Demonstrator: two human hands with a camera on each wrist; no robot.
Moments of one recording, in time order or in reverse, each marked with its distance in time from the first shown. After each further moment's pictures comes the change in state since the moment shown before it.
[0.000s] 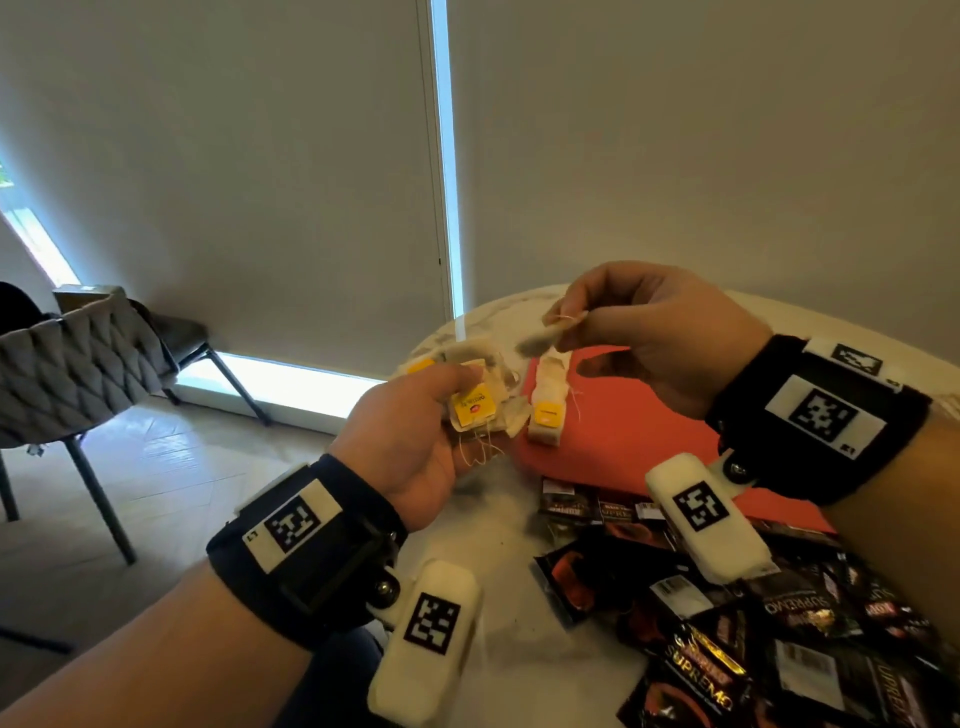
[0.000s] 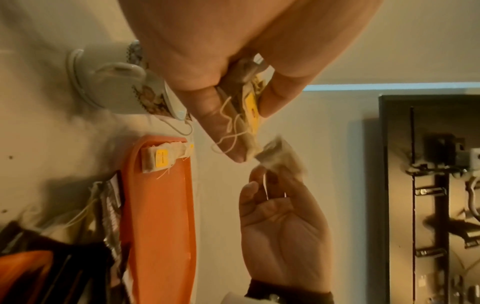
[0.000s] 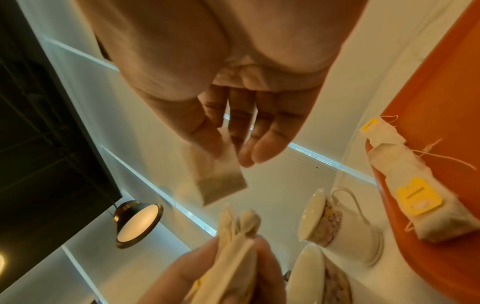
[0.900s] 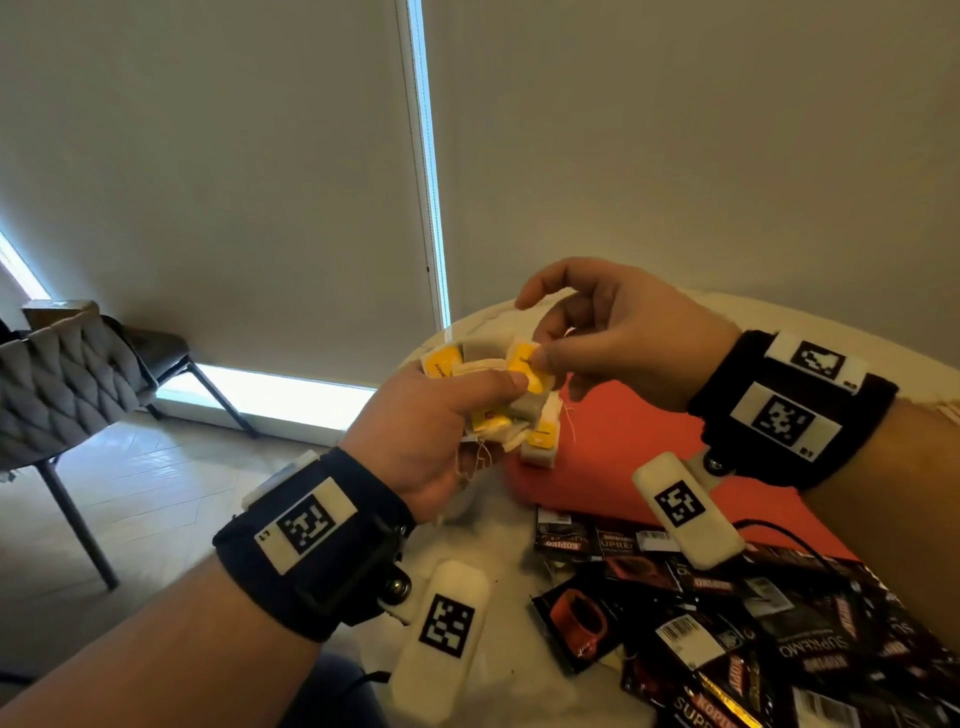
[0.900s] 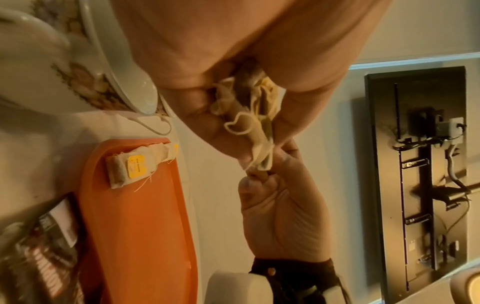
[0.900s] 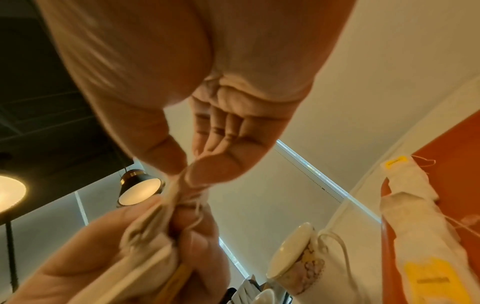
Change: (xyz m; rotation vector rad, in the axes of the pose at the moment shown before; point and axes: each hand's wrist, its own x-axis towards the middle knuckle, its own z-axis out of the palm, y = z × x) left_hand 0.033 0.007 0.011 0.164 -0.204 0.077; right_hand 0.028 0.000 -0.008 -0.109 -0.162 -0.006
